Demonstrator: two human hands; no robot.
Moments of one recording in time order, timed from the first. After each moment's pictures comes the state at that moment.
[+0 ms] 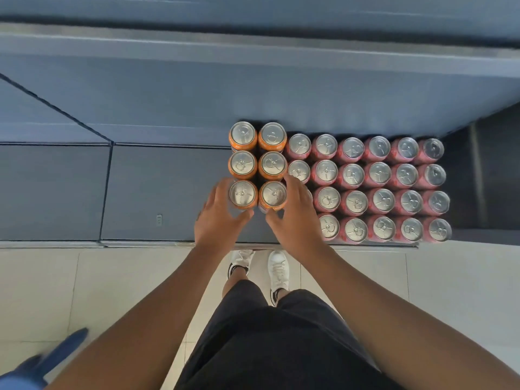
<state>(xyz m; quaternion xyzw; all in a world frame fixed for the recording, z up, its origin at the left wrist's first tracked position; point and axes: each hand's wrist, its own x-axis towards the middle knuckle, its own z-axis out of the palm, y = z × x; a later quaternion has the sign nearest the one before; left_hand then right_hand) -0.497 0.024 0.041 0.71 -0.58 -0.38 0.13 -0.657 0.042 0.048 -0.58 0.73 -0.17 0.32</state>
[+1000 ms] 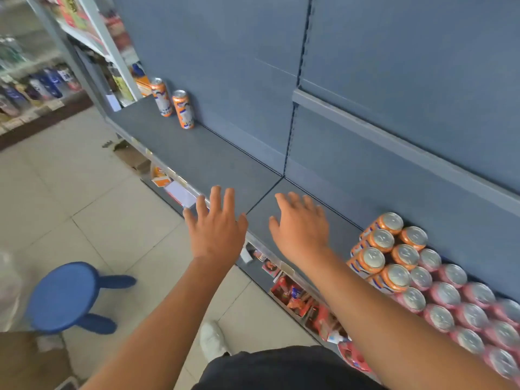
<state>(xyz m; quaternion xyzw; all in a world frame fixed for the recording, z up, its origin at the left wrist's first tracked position) -0.284 0.169 0.168 0.90 -0.43 0.02 0.05 -0.409 0.078 0.186 -0.89 0.45 0.03 0.11</state>
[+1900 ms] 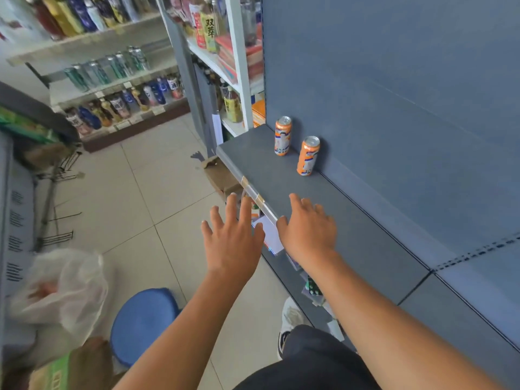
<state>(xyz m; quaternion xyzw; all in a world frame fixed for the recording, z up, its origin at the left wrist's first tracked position) 0.117 0.181 0.162 0.94 -0.33 0.02 0.05 0.046 0.058 0.171 -0.90 0.39 -0.01 0.17</state>
